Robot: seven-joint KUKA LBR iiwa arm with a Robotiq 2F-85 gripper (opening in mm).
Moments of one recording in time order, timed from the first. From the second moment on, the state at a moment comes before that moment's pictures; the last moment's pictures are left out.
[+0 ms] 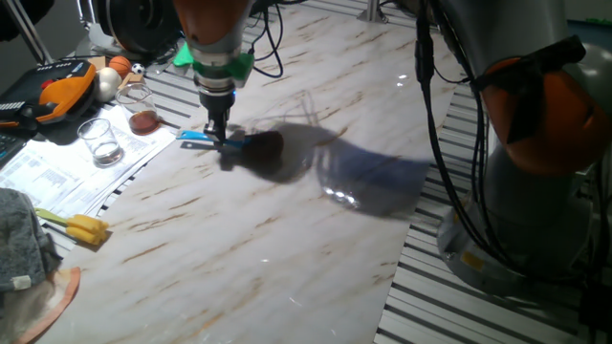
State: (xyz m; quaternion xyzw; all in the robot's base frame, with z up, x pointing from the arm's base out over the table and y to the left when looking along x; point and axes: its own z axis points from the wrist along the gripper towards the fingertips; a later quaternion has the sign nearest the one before) arm 0.626 0.009 0.045 -0.13 0.99 0.01 0.08
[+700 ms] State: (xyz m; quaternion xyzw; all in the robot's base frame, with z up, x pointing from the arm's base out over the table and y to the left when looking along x) arm 0.625 0.047 0.047 -0.10 0.99 -0.01 0.08
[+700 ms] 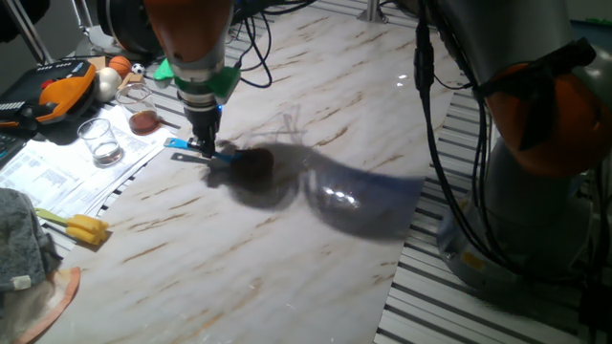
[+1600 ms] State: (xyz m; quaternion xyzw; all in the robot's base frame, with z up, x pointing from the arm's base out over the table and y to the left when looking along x) arm 0.646 0.001 0.032 -0.16 0.98 0.01 0.09
